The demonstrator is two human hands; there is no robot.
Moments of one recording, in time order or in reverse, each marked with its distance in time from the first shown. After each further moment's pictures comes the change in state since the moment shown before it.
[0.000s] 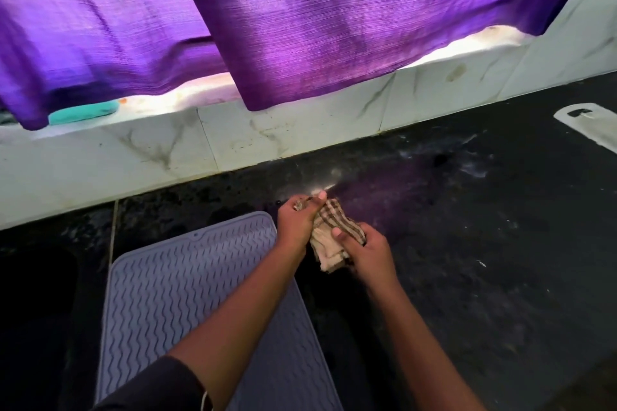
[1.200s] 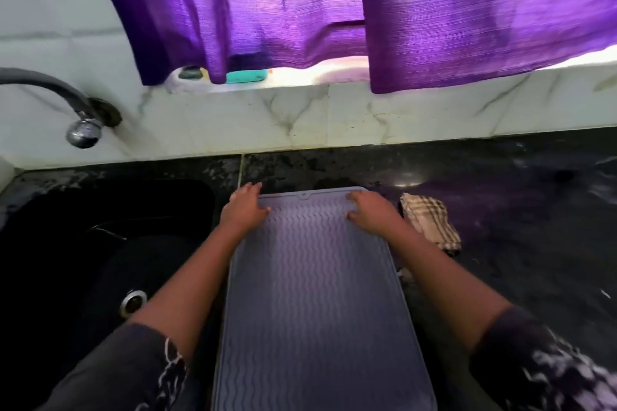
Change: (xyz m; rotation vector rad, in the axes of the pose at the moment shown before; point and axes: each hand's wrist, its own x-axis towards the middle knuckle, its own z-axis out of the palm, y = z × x) left_hand -0.004 0.043 -0.291 1.353 0.091 0.033; right_hand 0.022 -0.022 0.146 -1.181 -0.610 -0.425
